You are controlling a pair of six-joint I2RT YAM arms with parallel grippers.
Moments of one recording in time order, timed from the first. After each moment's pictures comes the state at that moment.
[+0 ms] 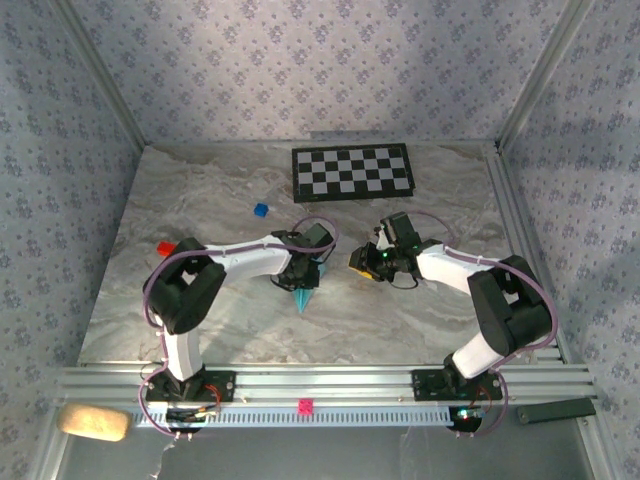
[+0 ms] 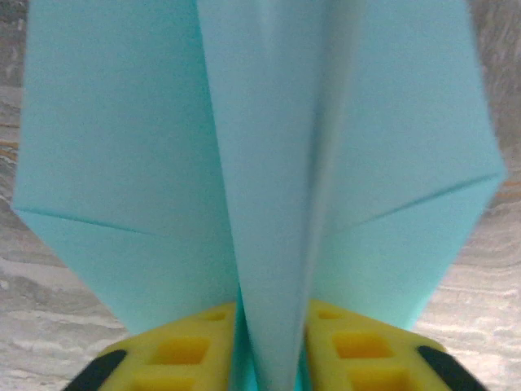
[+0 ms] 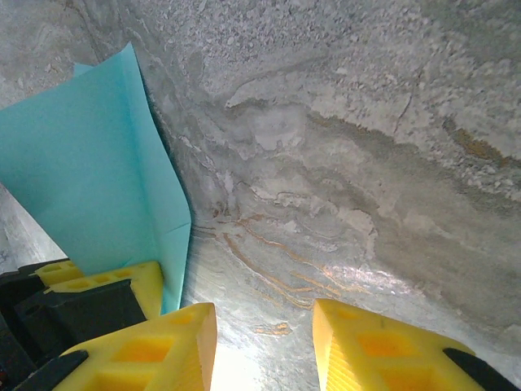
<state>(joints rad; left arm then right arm) -0.85 1.84 1.16 -0.68 -0.13 -0.76 0.44 1.56 0.75 -0.17 -0.46 0.80</state>
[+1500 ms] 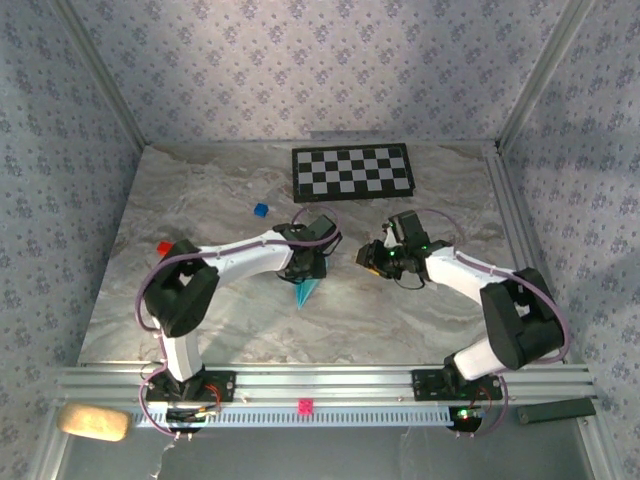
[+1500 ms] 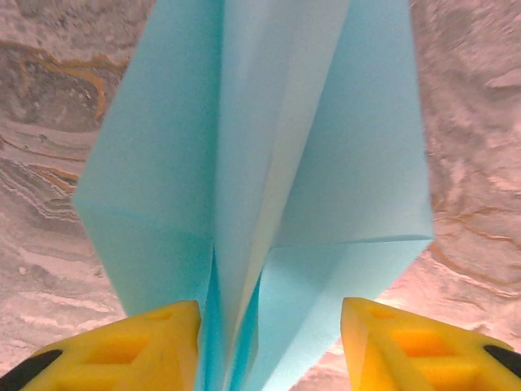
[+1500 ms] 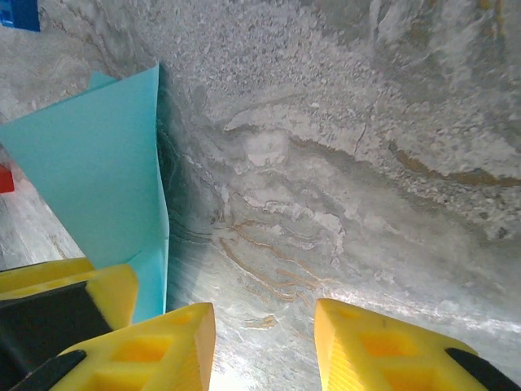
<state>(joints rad) -0.87 1.80 1.24 -0.72 -0.18 -0.89 0.40 1.46 0.74 -0.22 -0.41 0.76</state>
